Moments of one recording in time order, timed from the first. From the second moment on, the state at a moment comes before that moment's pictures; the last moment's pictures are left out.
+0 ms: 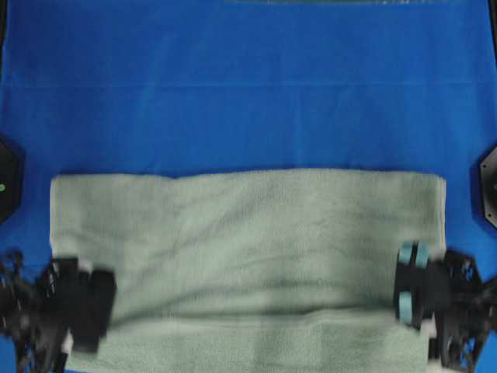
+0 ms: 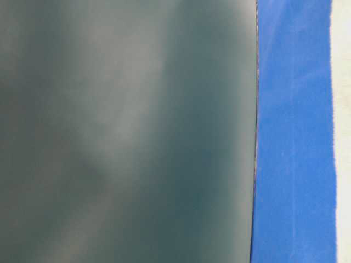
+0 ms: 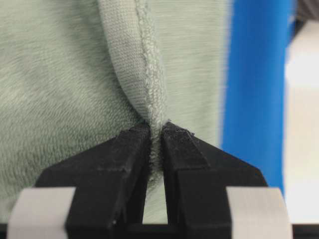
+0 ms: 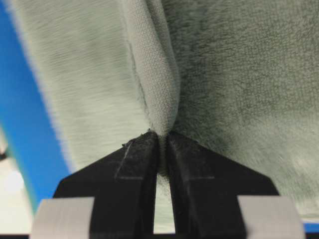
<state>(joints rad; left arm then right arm) -0.71 -0.16 0.79 0.01 0.42 -0.64 0.73 -0.19 0.81 -0.09 0.51 1.06</state>
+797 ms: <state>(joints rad) -0.79 0.00 0.72 0.01 0.32 -0.64 0.90 0.03 0.67 -0.09 0.41 1.38</state>
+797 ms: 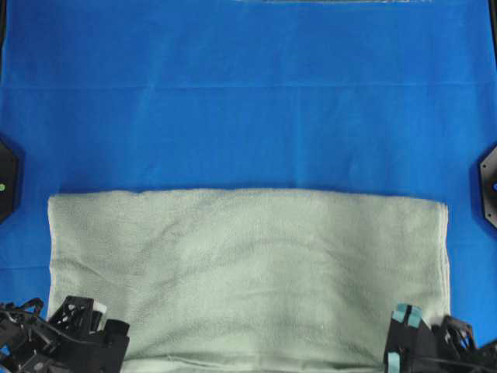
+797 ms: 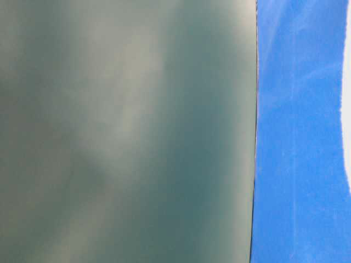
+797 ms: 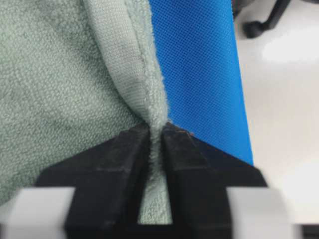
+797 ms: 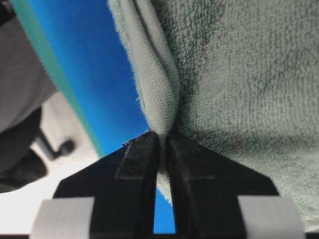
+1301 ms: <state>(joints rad) -0.75 -0.09 0.73 0.04 0.48 -0.61 0.91 -0.06 0.59 -0.34 0.72 1.45</state>
